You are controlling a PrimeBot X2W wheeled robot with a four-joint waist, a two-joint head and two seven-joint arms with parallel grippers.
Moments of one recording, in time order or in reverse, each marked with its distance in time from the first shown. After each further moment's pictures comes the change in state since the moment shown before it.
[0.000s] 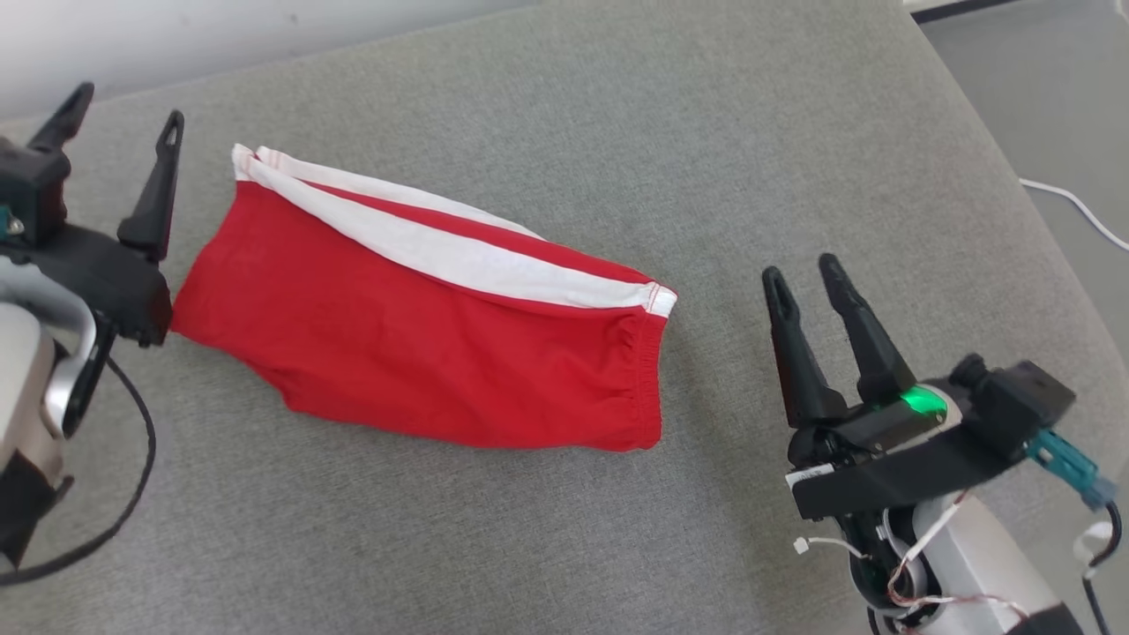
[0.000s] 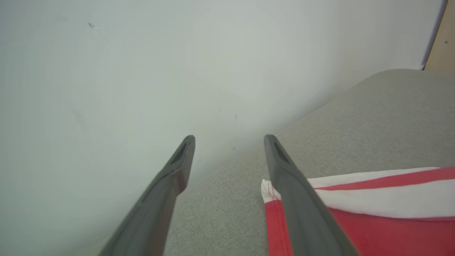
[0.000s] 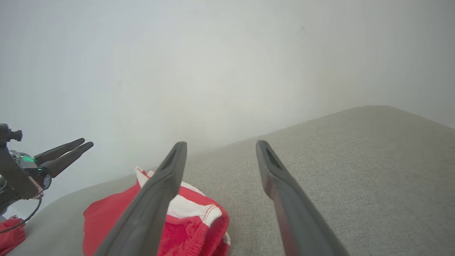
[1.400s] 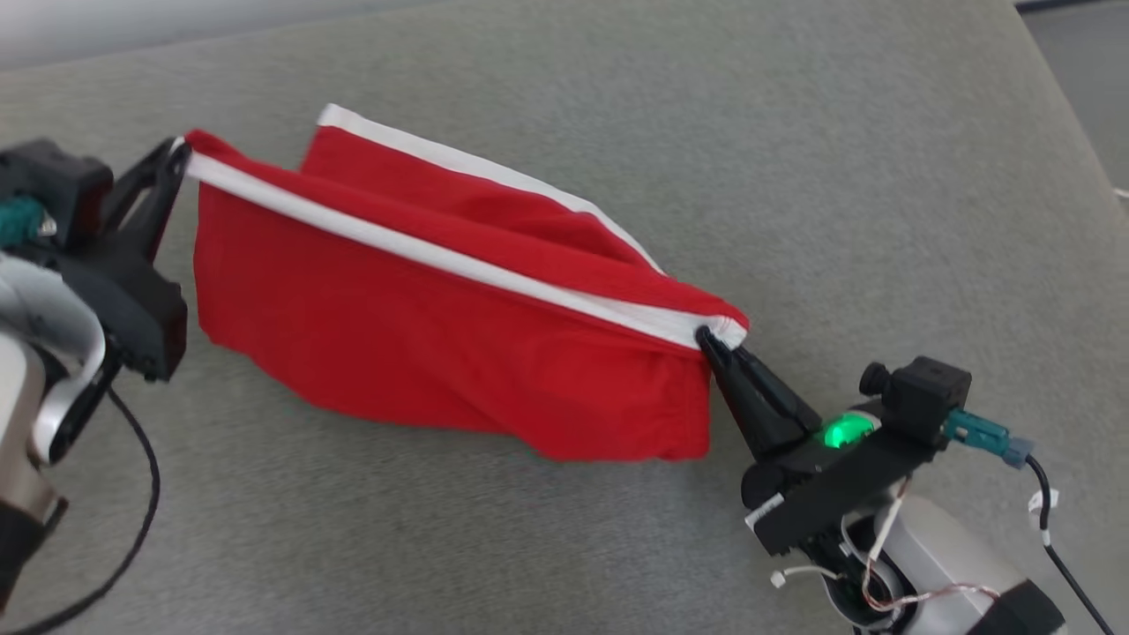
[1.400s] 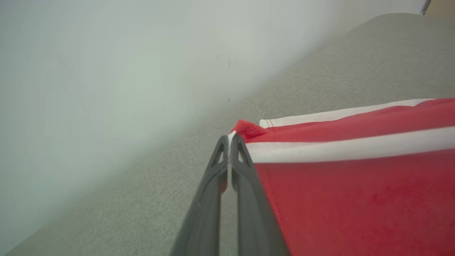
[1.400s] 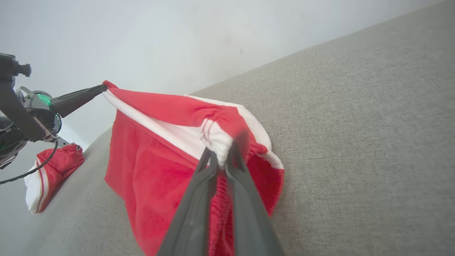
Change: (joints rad) left arm 0.174 0.045 0.189 -0.359 0.107 -0.058 0.370; right arm -0.051 -0.121 0.243 0.076 0.210 0.000 0.077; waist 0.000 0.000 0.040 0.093
